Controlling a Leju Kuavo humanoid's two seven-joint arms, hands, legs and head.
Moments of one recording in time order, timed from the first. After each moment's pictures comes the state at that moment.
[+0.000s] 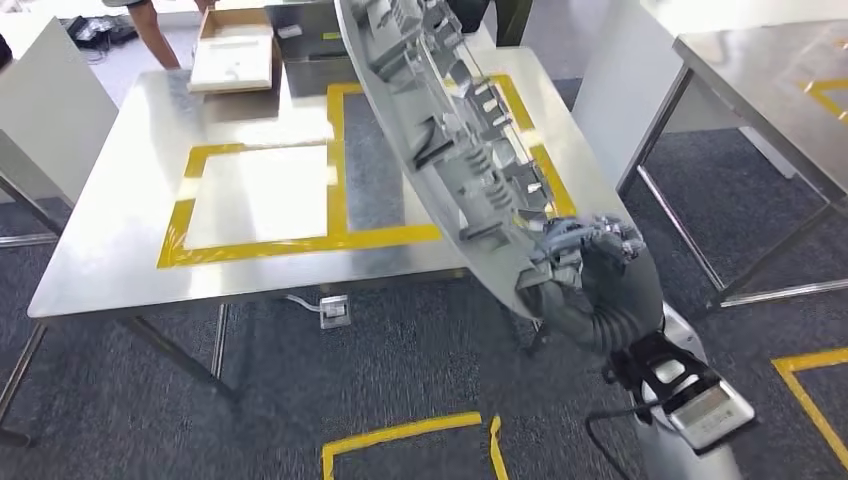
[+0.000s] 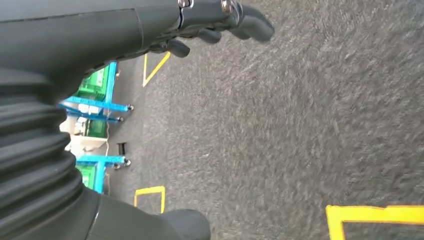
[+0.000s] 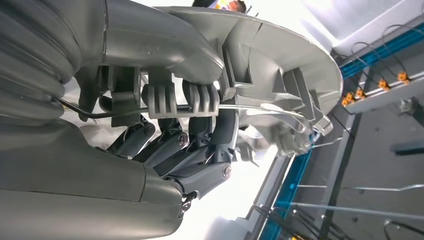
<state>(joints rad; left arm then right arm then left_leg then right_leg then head) -0.08 -0.24 0.90 -0.19 -1.28 0.37 0.00 -0.16 -0.12 0.03 -1.89 0.24 0.24 -0.69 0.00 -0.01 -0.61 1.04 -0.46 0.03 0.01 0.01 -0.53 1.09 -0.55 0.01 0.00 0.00</state>
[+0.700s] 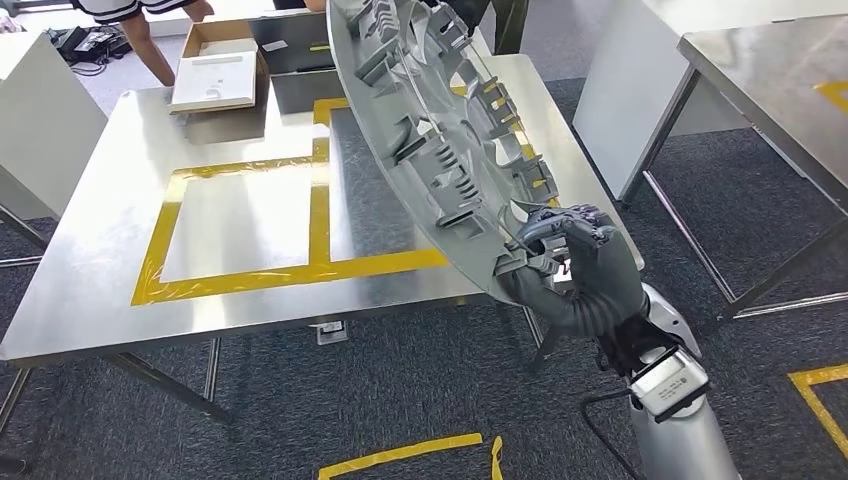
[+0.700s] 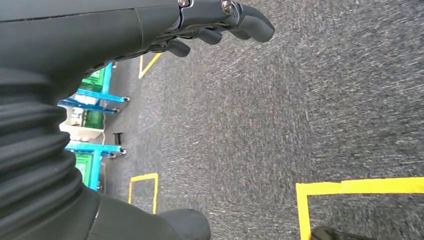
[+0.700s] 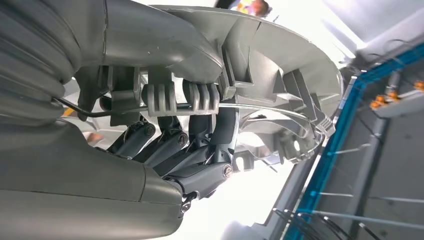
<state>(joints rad) -0.08 -0.25 0.92 -0.19 -1.25 0.38 0.00 -0.21 -0.11 0.04 -1.82 0.32 0.27 -0.65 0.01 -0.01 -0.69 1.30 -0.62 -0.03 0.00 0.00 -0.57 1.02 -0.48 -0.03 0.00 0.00</state>
